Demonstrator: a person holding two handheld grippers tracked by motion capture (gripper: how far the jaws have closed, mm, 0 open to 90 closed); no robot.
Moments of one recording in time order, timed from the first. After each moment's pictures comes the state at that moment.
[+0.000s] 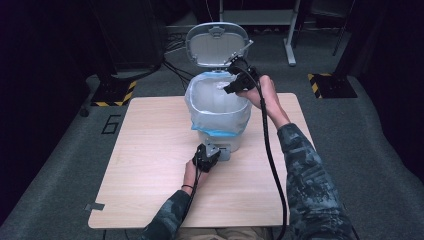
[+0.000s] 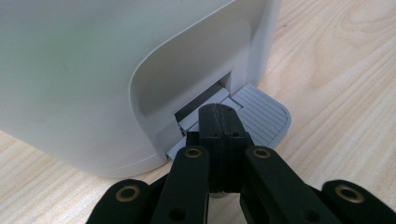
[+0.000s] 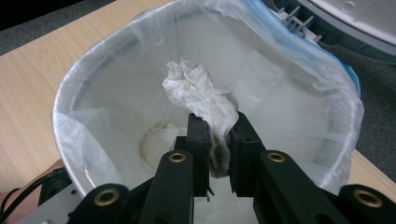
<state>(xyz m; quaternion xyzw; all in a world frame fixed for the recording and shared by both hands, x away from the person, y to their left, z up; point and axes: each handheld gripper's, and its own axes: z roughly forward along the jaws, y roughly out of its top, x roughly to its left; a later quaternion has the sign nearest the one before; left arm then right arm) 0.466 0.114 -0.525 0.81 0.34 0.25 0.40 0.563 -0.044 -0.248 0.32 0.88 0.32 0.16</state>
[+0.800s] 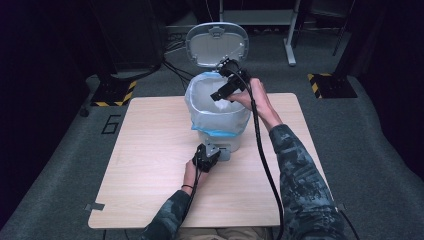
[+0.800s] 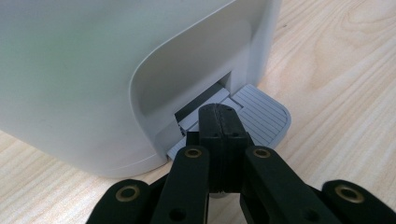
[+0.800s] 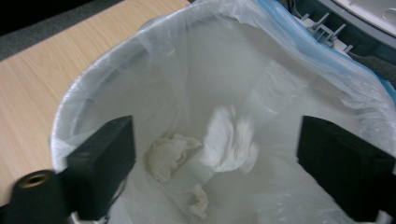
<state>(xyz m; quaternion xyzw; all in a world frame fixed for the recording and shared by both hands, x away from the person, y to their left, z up) 0.466 0.114 -0.525 0.81 0.34 0.25 0.40 0.569 -0.023 -0.259 0.32 0.88 0.32 0.16</state>
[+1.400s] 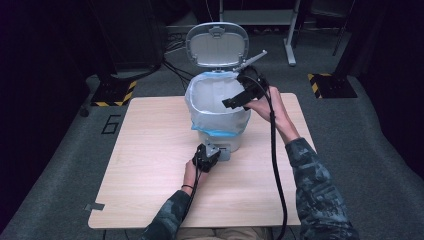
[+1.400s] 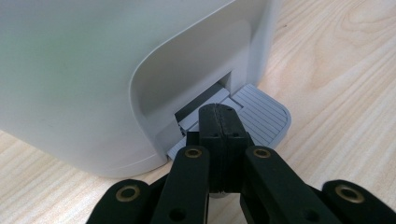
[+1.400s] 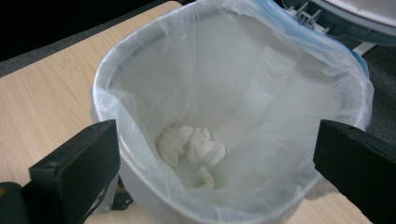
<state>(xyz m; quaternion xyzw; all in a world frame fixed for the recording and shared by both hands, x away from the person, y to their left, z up) 0.466 0.114 -0.525 0.81 0.34 0.25 0.40 0.528 -0.069 -0.257 0.31 0.86 0.37 0.16</state>
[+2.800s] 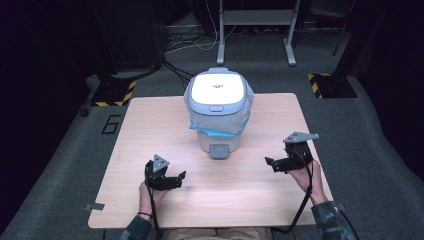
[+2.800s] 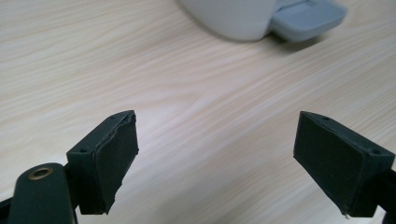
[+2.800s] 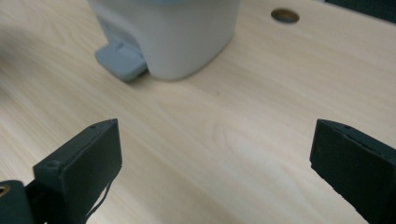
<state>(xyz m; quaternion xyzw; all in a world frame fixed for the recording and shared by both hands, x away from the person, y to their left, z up) 0.386 0.263 -0.507 0.76 0.46 0.23 0.39 0.413 -0.194 -0.431 0.41 0.81 0.38 0.20</state>
